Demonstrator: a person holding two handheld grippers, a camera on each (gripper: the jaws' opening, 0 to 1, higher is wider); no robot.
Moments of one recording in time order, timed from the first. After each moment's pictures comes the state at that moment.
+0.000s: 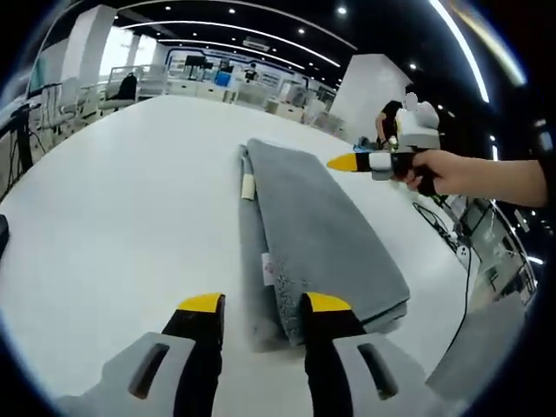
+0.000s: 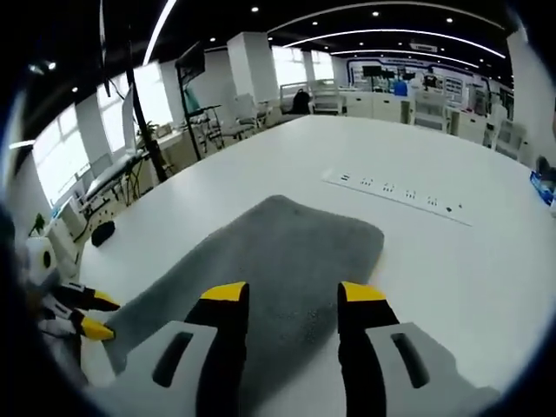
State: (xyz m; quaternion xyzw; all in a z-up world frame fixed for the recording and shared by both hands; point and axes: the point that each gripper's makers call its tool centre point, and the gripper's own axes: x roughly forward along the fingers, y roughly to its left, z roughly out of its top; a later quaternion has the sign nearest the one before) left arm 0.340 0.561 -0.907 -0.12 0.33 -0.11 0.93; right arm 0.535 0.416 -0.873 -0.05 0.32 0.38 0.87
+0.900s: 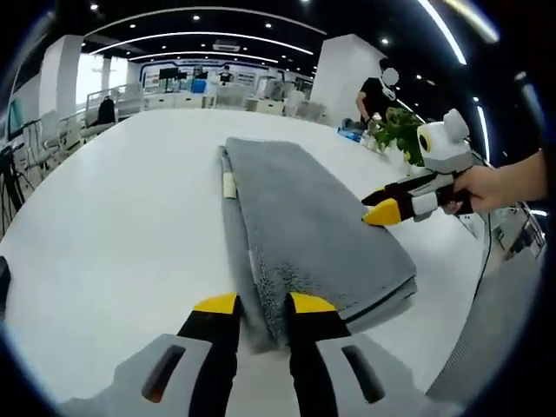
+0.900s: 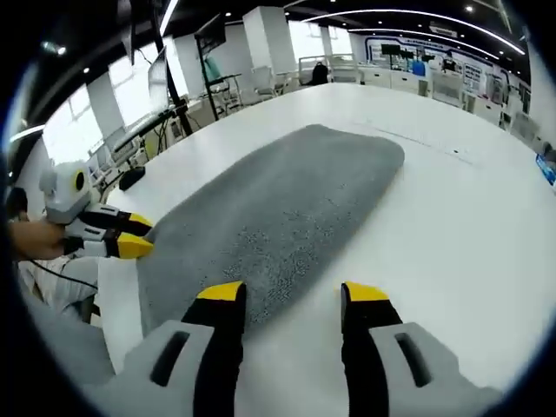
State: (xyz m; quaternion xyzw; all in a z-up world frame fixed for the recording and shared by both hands) left arm 0.344 0.550 -0.910 -0.04 0.32 -0.14 0.94; right arm 0.428 0.382 -0.910 -0.08 0.37 0.41 0.83
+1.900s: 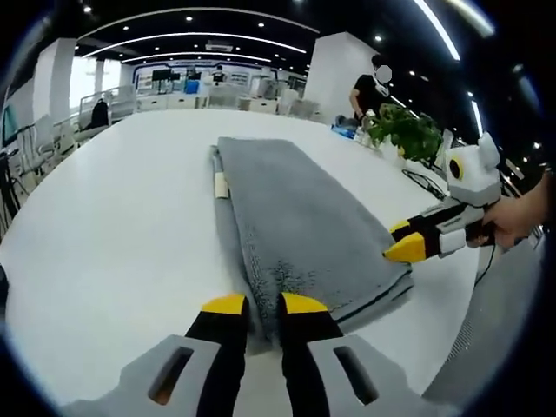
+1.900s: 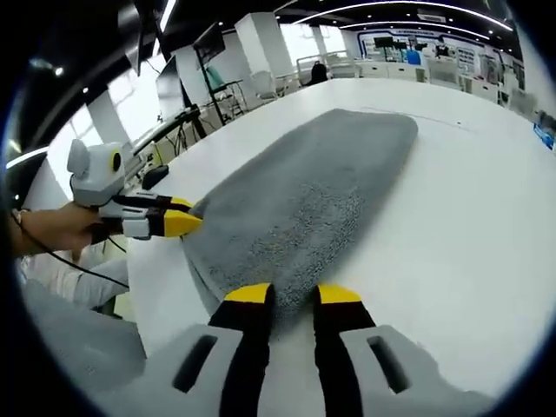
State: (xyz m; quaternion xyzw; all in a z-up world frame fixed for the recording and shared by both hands) left arm 0.343 0.543 -0.907 -0.02 0.33 -0.17 0.93; right arm 0.363 0.404 -0.920 -0.03 0.38 0.42 0.83
